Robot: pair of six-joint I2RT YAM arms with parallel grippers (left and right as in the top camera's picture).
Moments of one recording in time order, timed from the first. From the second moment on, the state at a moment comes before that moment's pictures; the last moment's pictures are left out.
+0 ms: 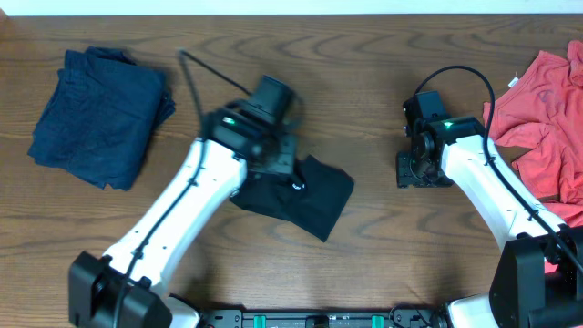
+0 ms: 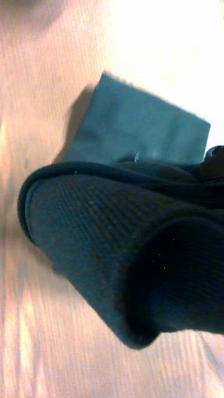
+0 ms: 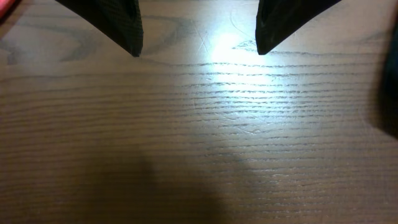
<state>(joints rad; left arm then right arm) -0.55 1.59 1.37 -1.03 0.03 -0.38 0.22 1.63 1.12 -0.98 0.12 0.24</state>
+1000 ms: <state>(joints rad) -0.73 1.62 1.37 -0.98 0.01 -0.39 0.22 1.63 1.12 -0.97 0.08 0.21</state>
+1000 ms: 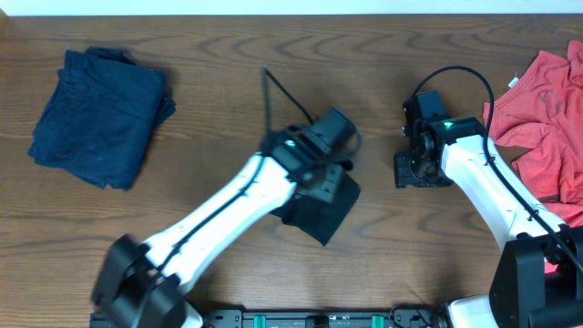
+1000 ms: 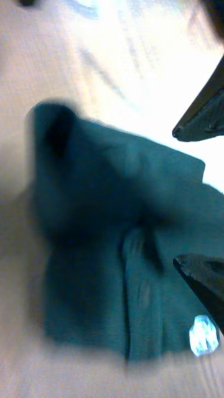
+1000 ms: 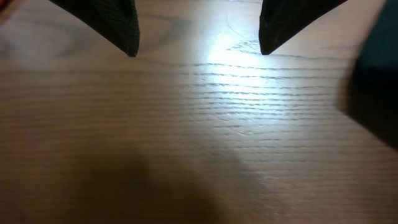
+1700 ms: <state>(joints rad) -0.33 1.58 1.39 -0.95 0.00 -0.38 0.33 1.62 1.27 -0.82 -0.55 0.03</state>
